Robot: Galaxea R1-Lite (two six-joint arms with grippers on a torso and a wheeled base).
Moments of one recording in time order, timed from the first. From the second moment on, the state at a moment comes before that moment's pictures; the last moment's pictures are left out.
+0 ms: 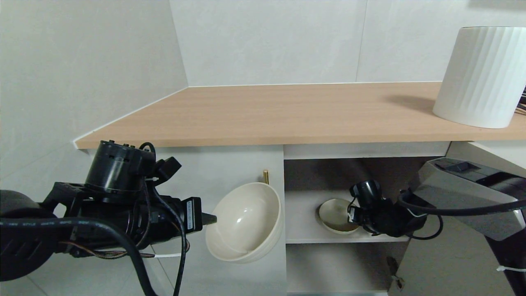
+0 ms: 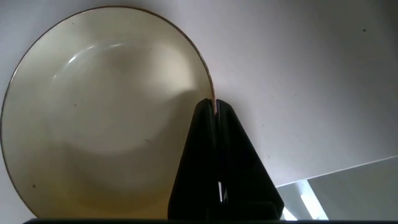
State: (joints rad) left arm -0.39 1.57 -0.78 -0.07 -0.20 -0.55; right arm 0.33 2.47 -1.20 -0.45 -0.38 0.51
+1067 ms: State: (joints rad) left arm -0.61 1.74 -0.78 0.00 -0.01 -0.52; right arm 0.51 1.84 -0.86 -0.14 0.00 0.35
